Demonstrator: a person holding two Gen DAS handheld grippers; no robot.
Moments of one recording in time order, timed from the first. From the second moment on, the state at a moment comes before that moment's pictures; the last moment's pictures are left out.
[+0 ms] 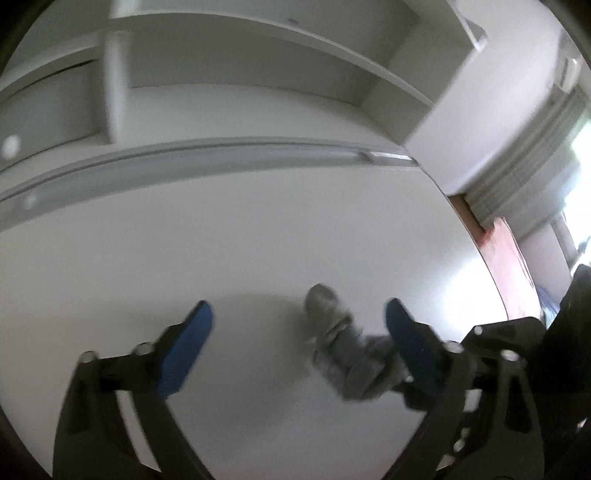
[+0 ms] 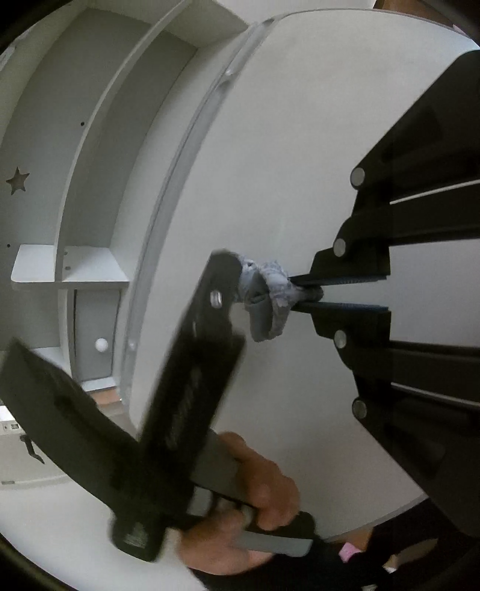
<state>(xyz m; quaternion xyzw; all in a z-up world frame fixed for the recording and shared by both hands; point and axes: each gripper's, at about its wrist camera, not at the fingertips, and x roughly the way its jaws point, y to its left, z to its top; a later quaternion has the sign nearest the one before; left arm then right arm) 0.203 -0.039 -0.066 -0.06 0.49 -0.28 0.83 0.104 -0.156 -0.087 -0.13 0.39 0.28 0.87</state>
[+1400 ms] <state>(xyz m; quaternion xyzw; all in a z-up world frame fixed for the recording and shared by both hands) -0.059 -0.588 -0.111 0.20 0.47 -0.58 0.63 -0.208 -0.588 -0.129 0.16 0.38 -0.15 0.90</state>
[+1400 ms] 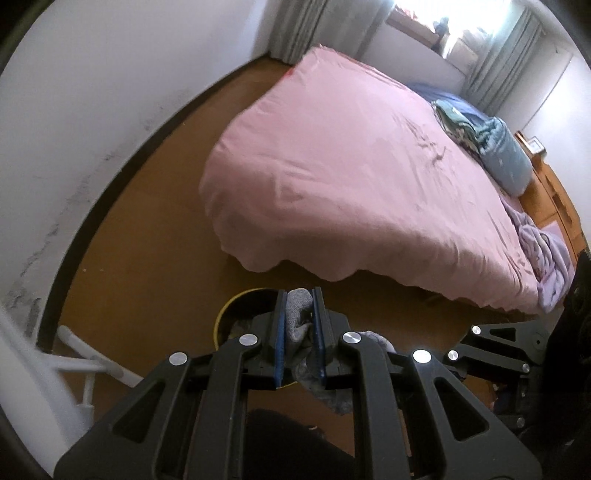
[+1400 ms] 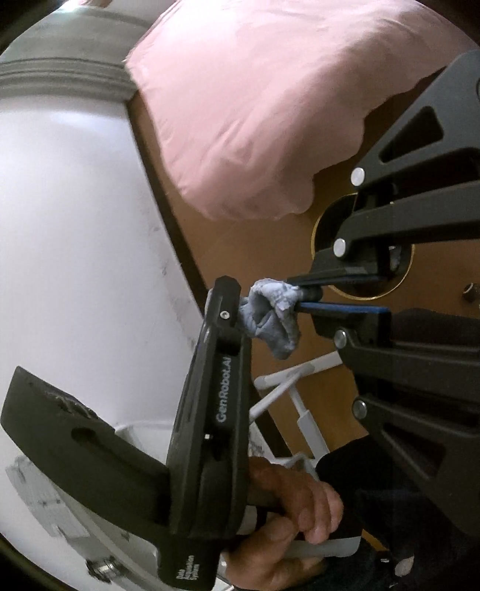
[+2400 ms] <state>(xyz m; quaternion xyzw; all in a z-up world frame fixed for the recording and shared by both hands) -0.025 -0.517 -0.053 0.18 0.40 -0.54 0.72 -0.205 -0.606 -0.127 0.19 0.38 -0.23 0.88</state>
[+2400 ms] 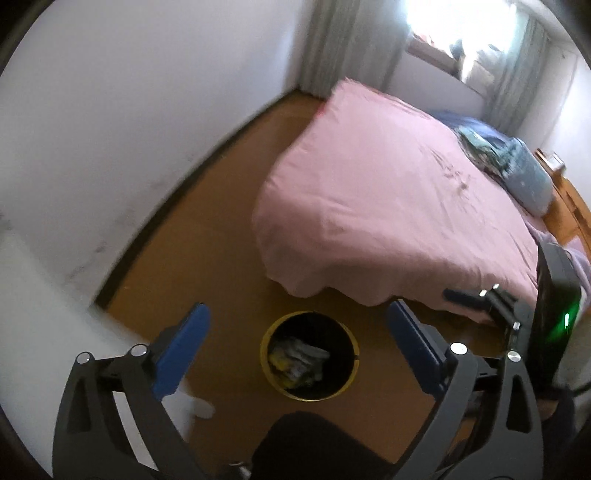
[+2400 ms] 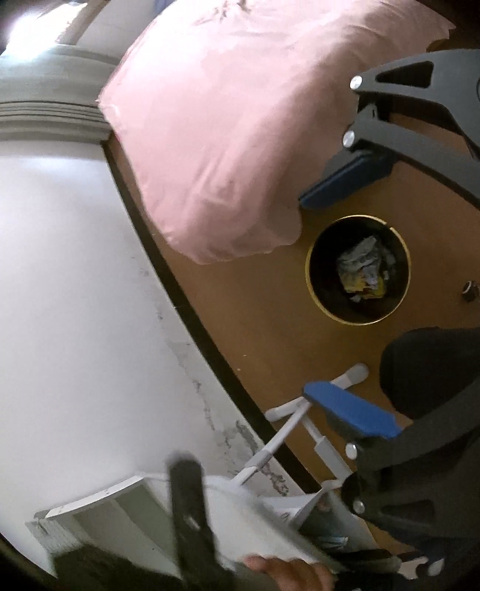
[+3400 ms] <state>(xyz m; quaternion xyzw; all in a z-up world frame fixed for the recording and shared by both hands) 0.025 0.033 -0.010 0.02 0.37 -0.01 0.93 0.056 -0.252 -0.029 0.01 0.34 0.15 0.93</state>
